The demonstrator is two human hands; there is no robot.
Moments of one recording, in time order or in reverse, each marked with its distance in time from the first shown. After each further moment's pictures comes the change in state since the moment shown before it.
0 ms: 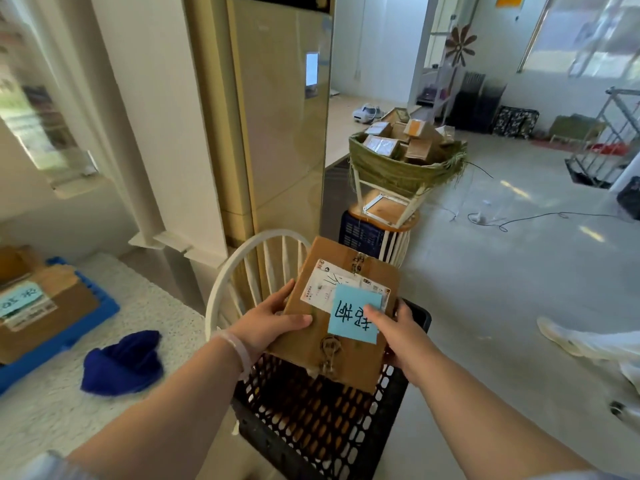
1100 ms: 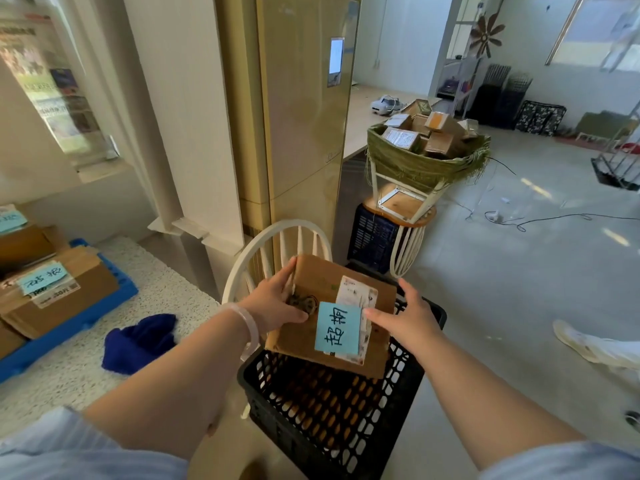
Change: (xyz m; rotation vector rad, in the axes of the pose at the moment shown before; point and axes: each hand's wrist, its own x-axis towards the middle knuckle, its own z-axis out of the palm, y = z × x) left_hand -0.003 0.017 -0.019 0.429 0.128 0.001; right_hand 0.020 -0.005 0.008 -0.419 0.113 -0.191
